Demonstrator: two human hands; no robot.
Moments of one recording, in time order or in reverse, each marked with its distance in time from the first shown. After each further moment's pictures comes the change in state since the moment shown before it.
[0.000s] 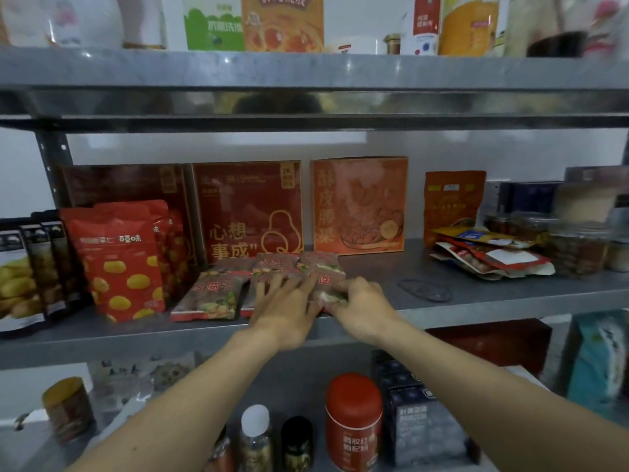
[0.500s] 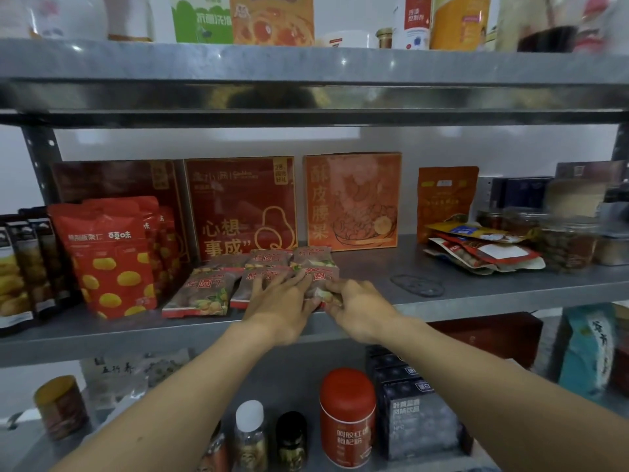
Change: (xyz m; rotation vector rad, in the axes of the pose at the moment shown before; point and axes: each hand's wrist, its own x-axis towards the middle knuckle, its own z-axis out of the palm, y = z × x) left_hand 0.000 0.007 -0.004 0.034 -0.077 0.029; right_hand -0.003 0.008 -0.008 -0.184 -0.107 -0.071
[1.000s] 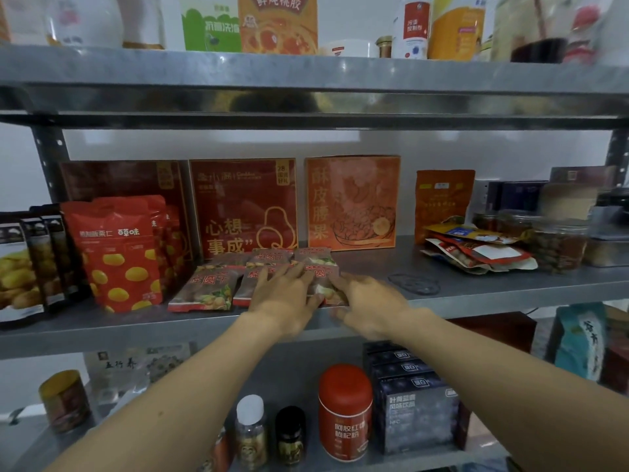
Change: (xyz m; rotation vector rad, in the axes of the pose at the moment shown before) left_hand -0.003 0.005 -0.007 0.061 0.070 0.019; right_hand -0.014 -0.001 -0.017 -0.343 -0.055 -0.078
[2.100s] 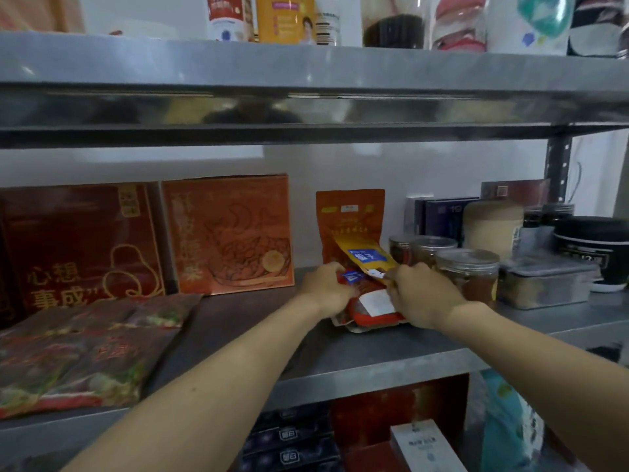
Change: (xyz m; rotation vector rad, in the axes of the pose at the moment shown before) left_hand 0.210 0.266 0.005 -0.793 -0.046 -0.118; right_hand 0.003 0.318 -0.077 -0.131 0.117 0.302
